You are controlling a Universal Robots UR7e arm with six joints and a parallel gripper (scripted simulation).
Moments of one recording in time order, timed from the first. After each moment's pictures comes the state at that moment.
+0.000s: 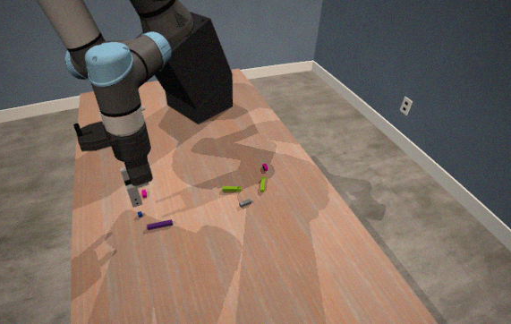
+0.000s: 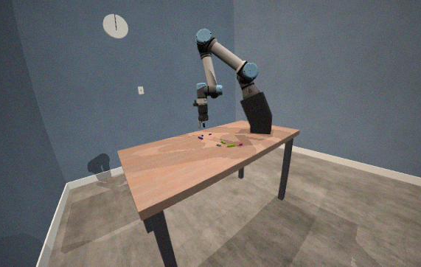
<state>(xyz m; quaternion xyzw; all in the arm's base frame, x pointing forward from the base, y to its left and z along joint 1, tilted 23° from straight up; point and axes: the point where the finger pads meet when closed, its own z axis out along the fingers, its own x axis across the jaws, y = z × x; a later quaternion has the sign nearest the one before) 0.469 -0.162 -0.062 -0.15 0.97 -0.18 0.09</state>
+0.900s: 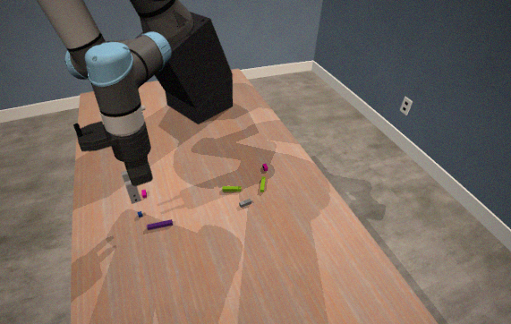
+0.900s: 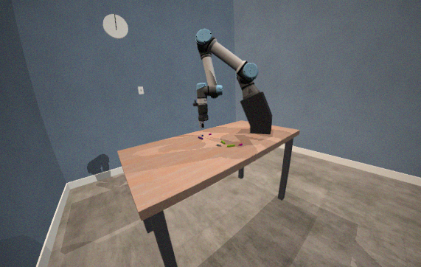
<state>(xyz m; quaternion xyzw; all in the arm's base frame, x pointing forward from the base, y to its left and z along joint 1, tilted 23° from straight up) 0.469 -0.162 -0.061 -0.15 0.97 -0.18 0.09</state>
